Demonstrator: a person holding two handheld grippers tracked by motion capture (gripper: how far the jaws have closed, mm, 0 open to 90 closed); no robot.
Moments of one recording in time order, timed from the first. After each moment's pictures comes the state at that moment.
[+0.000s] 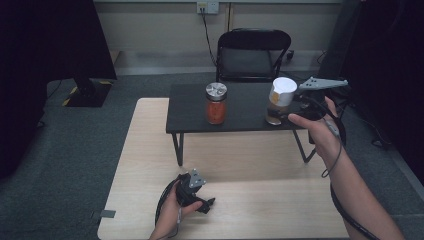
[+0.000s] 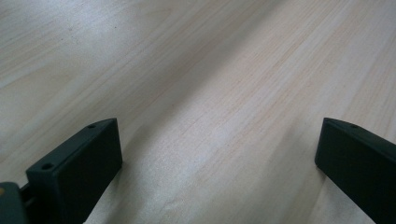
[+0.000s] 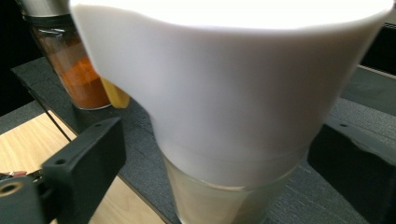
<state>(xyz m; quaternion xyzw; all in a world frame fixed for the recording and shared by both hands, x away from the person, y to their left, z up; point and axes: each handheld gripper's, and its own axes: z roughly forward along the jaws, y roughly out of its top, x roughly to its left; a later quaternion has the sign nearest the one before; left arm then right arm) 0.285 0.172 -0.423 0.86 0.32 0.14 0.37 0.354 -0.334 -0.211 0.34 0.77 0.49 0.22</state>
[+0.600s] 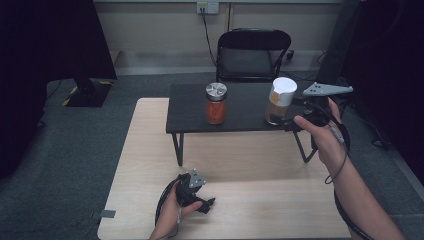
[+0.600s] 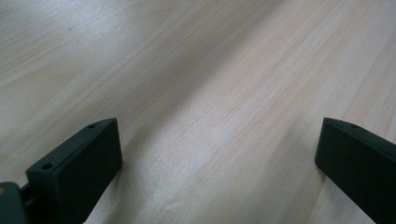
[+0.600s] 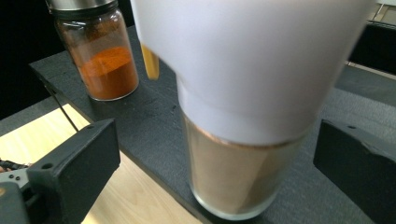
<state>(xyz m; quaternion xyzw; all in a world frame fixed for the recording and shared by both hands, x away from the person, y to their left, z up) 0.285 0.172 -0.423 0.86 0.32 0.14 0.37 0.339 -0.344 -0.217 0.34 0.77 0.50 0.22</state>
